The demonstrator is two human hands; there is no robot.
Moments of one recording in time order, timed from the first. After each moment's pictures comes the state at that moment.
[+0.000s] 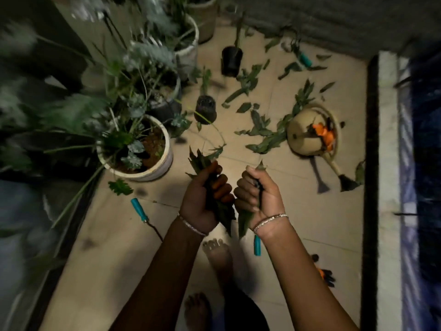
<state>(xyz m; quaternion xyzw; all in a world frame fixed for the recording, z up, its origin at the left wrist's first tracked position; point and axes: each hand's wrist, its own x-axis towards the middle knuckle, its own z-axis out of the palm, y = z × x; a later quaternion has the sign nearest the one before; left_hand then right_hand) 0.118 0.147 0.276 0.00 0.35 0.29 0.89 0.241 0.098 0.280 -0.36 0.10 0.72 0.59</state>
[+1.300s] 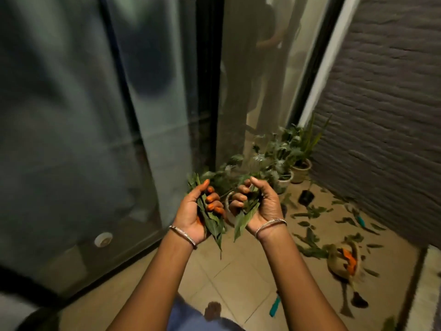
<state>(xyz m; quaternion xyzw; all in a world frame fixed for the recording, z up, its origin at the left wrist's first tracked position) -0.088 -0.289 0.781 0.03 0.23 0.61 0.76 0.059 -0.236 0.790 -0.20 -0.14 0.87 0.42</state>
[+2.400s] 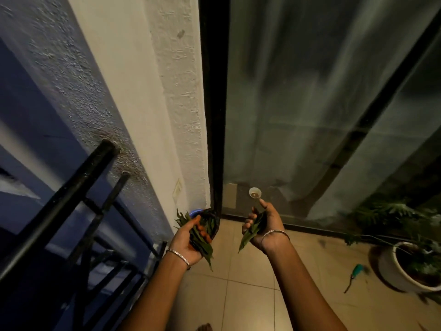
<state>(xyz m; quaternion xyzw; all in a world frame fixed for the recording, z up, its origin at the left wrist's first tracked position) -0.374 -0.766 0.650 -0.29 0.35 0.81 0.37 -0.307 -0.569 0.695 -0.39 -0.20 0.90 0.01</state>
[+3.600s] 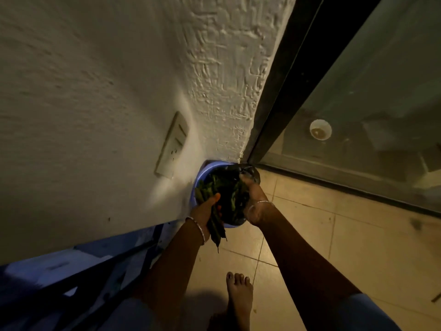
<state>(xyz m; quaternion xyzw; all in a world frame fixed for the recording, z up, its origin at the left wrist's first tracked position) -0.657 -0.743 0.176 -0.39 0.47 0.69 0.39 -0.656 -0.594 0.209 -0.54 -0.29 0.76 -0.20</state>
